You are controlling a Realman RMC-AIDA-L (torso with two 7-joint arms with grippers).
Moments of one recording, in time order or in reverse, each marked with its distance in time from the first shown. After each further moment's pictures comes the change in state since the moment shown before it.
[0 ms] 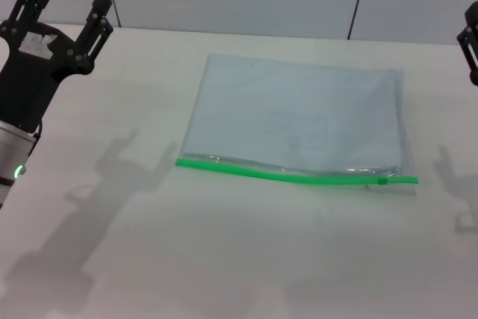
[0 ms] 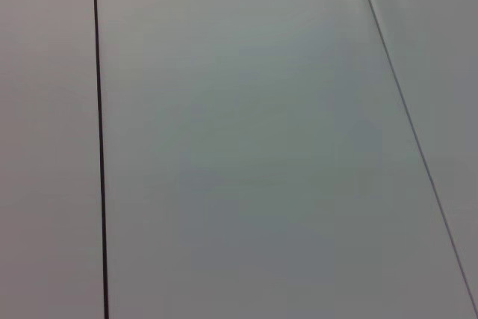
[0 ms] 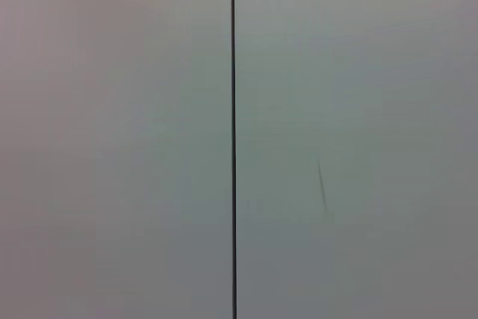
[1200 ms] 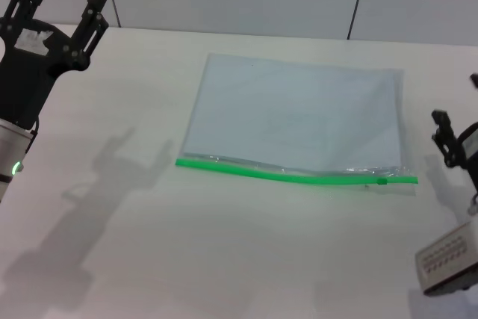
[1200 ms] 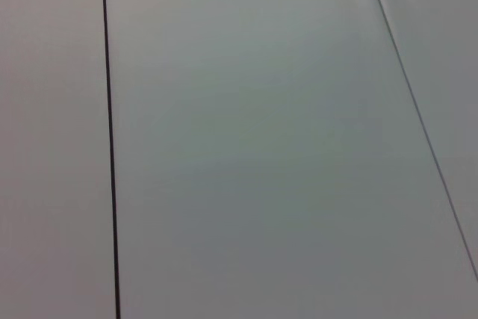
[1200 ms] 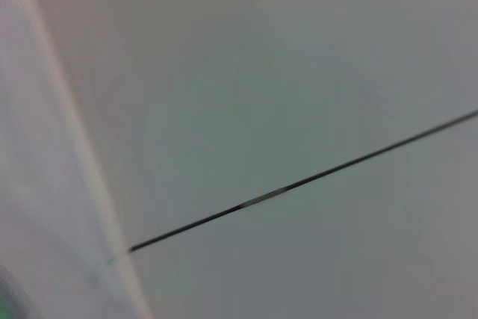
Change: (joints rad) left arm -0.003 0.003 -0.010 0.000 -0.008 -0.007 0.001; right arm -0.089 0.007 0.000 0.008 -0.046 0.290 -1.216
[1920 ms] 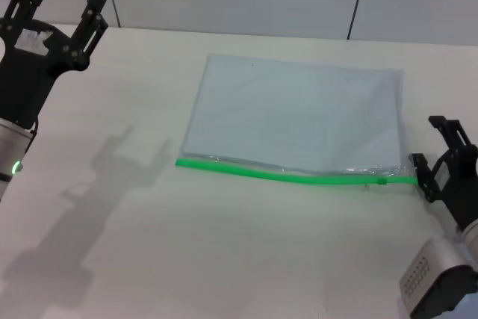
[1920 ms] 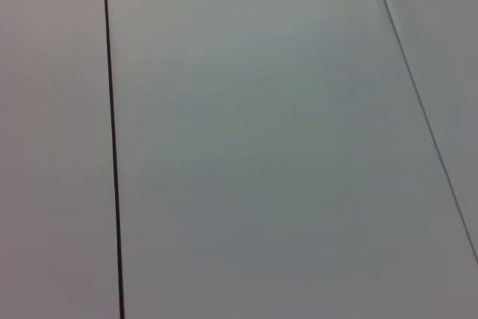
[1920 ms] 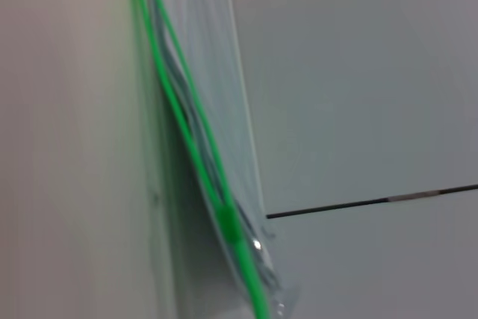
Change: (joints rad) left arm 0.000 0.001 -0.001 0.003 -0.001 -0.013 0.003; right arm 0.009 0.000 0.000 -0.012 0.007 0.229 -0.184
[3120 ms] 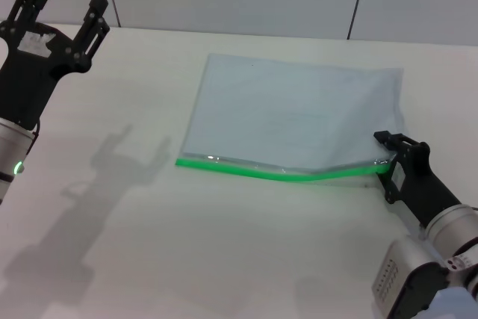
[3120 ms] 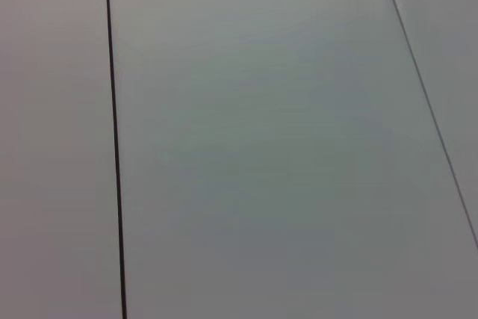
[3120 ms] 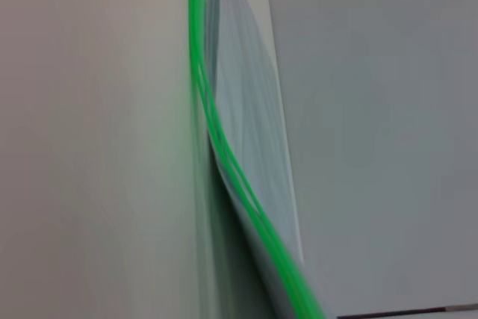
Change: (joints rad) left arm -0.002 0.000 0.000 -0.002 0.000 -0.024 -0.004; right arm 0.048 -0.002 0.008 -0.051 -0.093 0.112 0.002
